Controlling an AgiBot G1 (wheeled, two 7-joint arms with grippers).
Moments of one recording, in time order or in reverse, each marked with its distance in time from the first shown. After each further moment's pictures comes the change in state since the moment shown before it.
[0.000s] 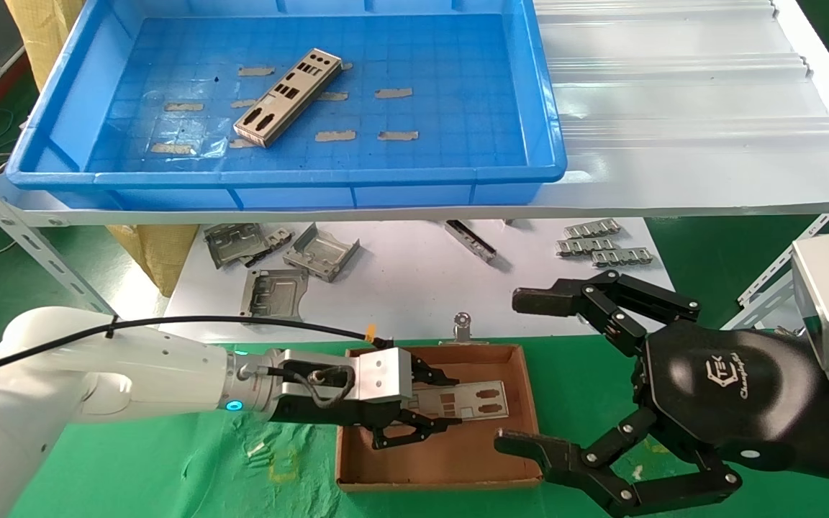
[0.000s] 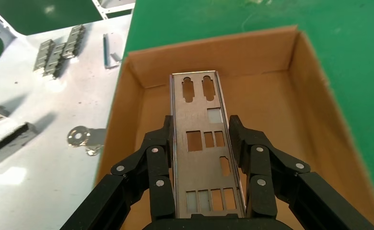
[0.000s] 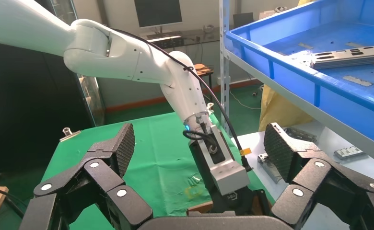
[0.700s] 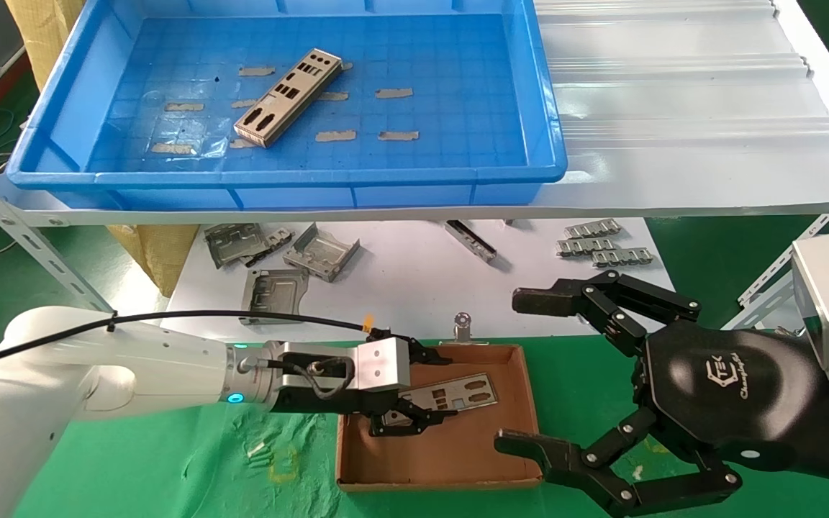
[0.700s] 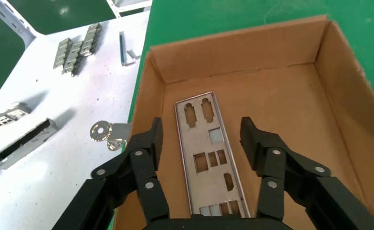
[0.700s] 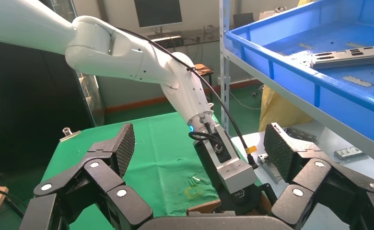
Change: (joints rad) left arm -0.026 0.033 -0.002 0.120 -0.032 0.011 0.096; right arm 0.000 0.000 0.000 0.000 0.000 0.000 0.000
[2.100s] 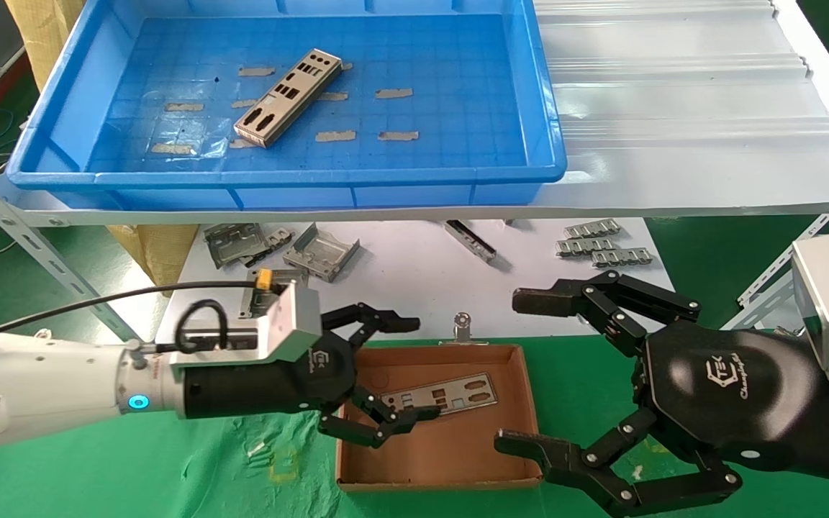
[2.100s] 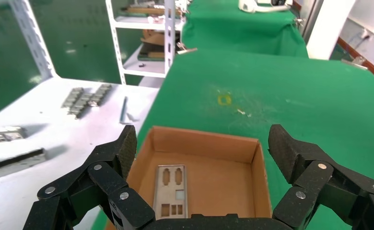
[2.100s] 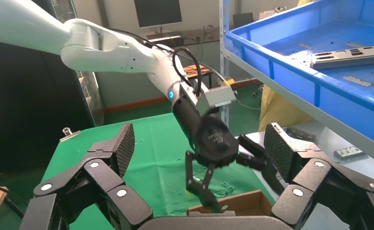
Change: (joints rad) left arm 0.099 -0.204 -0.151 -0.221 -0.173 0.226 -0.289; right arm 0.000 0.000 0.000 0.000 0.000 0.000 0.000
